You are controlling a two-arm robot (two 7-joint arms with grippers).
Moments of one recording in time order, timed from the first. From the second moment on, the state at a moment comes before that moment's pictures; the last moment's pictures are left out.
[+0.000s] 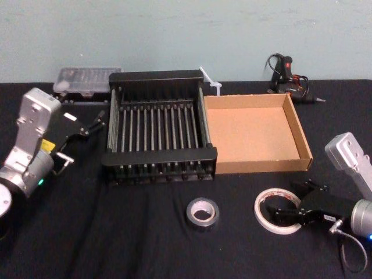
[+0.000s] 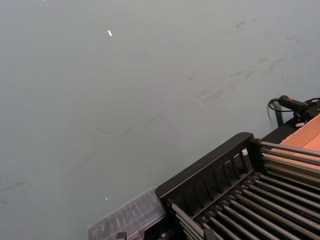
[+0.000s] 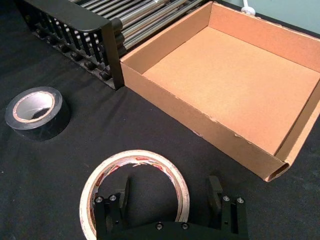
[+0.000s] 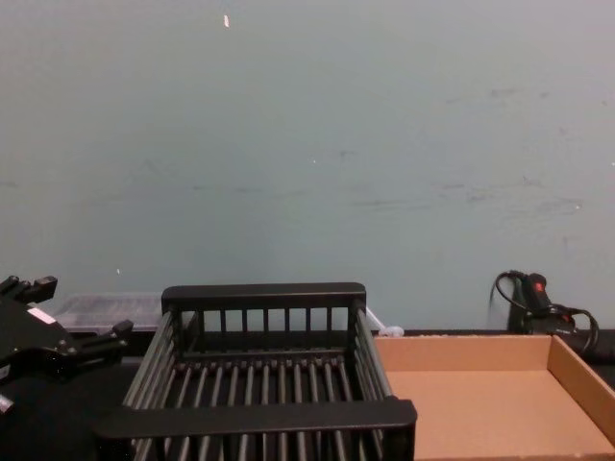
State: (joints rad) left arm -0.20 0.60 0.45 -1.41 -0.25 -0.12 0.03; right arm 0.02 0.69 -0.36 -1.61 0.39 0.33 0.47
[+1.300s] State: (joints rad) left arm -0.20 0.60 0.45 -1.41 -0.25 -0.12 0.03; right arm 0.02 0.69 -0.35 -1.61 0.39 0.32 0.47
